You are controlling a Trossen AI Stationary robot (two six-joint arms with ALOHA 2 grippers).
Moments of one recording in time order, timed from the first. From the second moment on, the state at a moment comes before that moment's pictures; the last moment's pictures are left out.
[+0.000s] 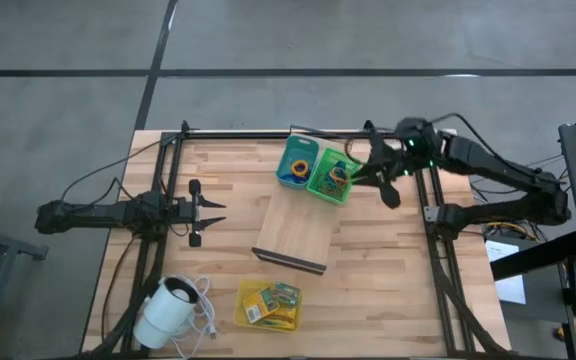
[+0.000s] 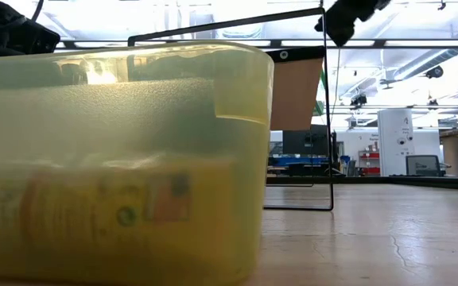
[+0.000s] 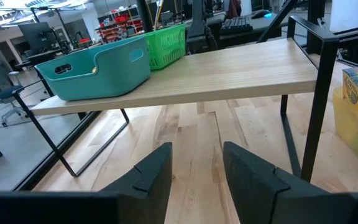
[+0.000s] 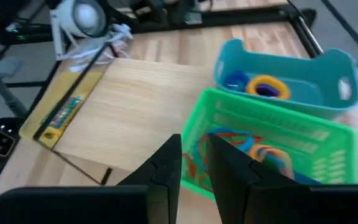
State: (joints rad) left arm 0.02 0.15 0.00 0.02 -0.05 0.24; right arm -0.39 1.04 1.10 -0.67 -0.43 -0.12
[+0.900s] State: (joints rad) left arm 0.02 0.15 0.00 0.02 -0.05 0.24; right arm -0.35 0.56 0.25 0.11 -0.13 -0.03
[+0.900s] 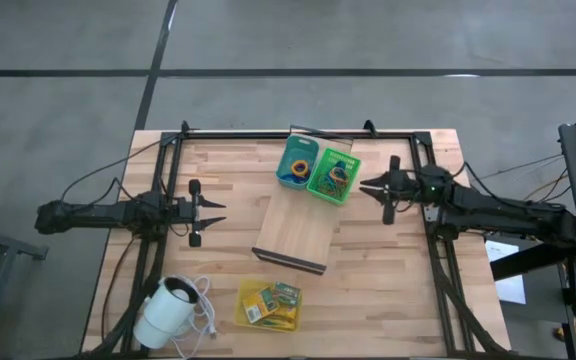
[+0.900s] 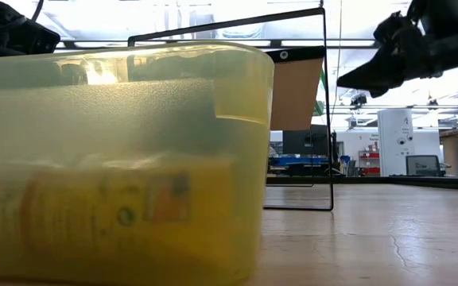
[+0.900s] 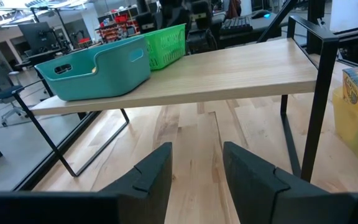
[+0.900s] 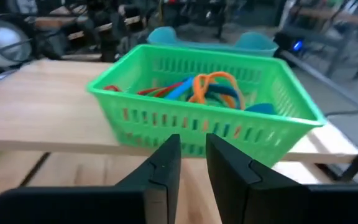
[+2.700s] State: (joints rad) left arm 0.02 0.15 0.00 0.02 -0.05 0.24; right arm -0.35 1.00 0.24 0.63 0.24 -0.09
